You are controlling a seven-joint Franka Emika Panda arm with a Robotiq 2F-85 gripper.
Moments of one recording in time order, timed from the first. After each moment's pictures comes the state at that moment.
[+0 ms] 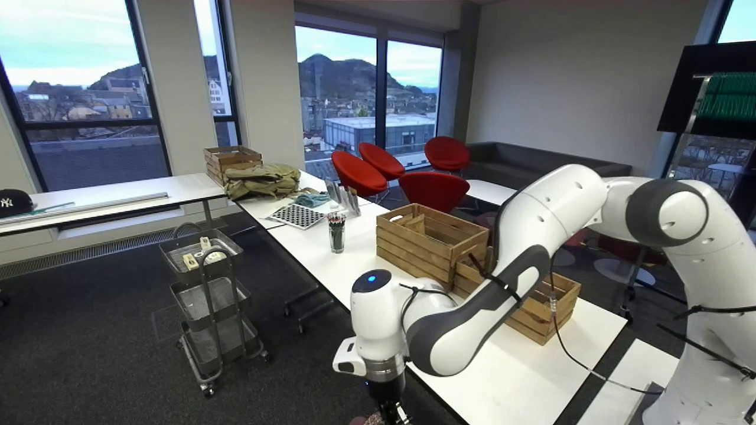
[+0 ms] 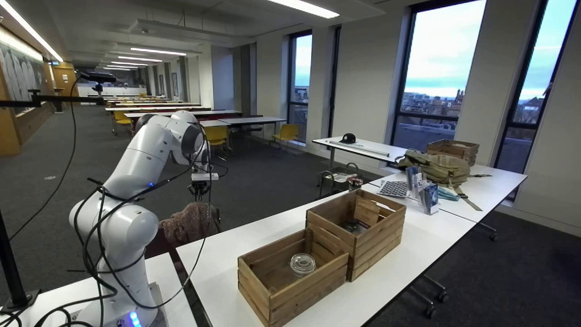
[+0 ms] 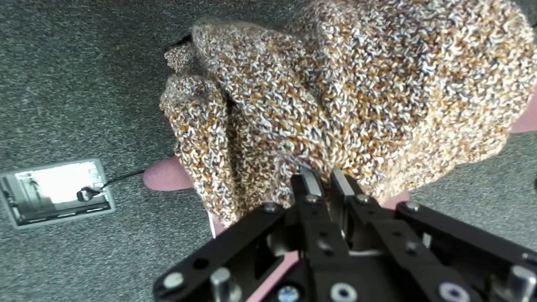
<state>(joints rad) 0.60 0.66 0.42 -1.64 -0.21 2.15 -0.42</state>
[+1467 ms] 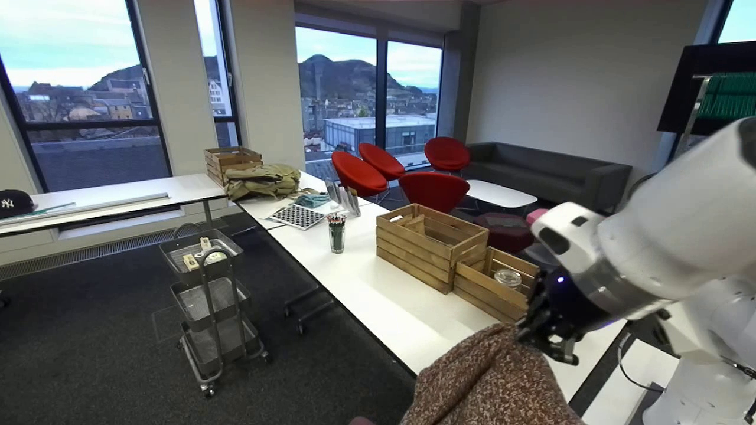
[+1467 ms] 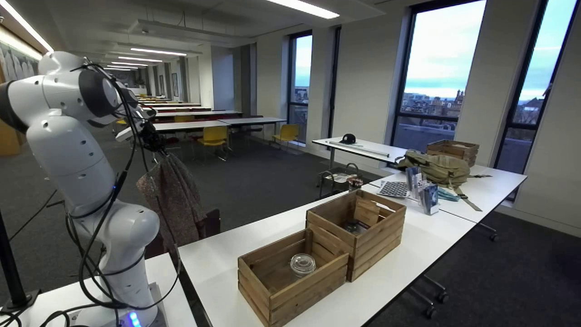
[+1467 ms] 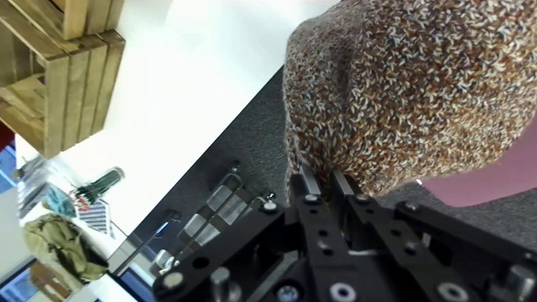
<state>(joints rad) 0.67 -0.33 0.63 -2.09 -0.36 1.82 0.59</state>
